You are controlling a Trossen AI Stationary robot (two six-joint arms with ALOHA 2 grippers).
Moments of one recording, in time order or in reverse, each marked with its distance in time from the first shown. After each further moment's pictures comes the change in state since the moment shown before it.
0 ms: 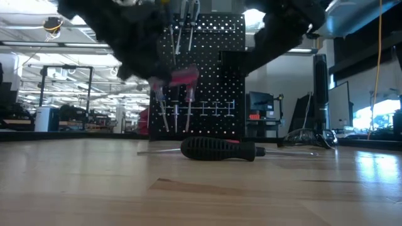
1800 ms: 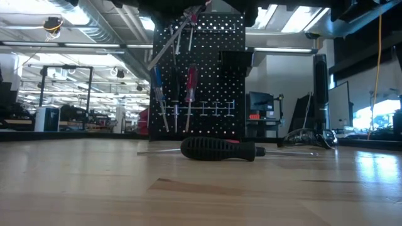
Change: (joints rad) left arm -0.115 -0.002 -0.009 0.573 -0.041 0.595; right arm 0.019 0.025 -0.284 1.297 -0.040 -0.133
